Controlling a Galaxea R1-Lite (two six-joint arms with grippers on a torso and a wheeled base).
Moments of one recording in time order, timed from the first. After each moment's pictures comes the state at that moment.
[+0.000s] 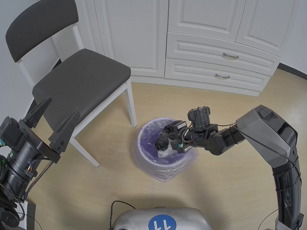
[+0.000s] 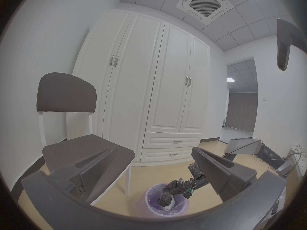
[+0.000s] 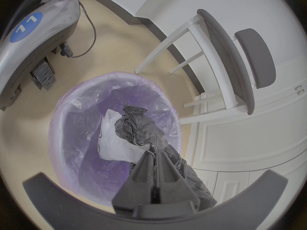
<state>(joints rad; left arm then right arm) -0.50 1.32 -0.14 -1.53 0.00 0.02 0.48 2.46 -1.49 -0.48 0.15 -1.68</state>
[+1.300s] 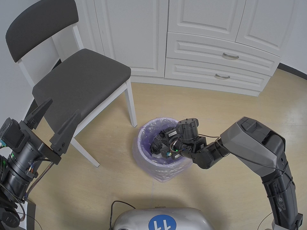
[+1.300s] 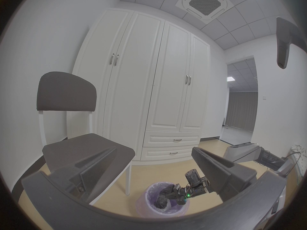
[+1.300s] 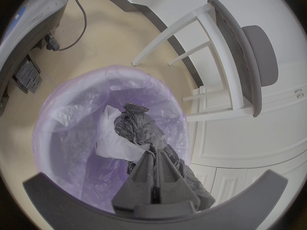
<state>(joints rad) -0.50 1.32 -0.13 -1.53 0.00 0.02 0.55 2.55 -1.48 -0.65 -0.02 -1.63</state>
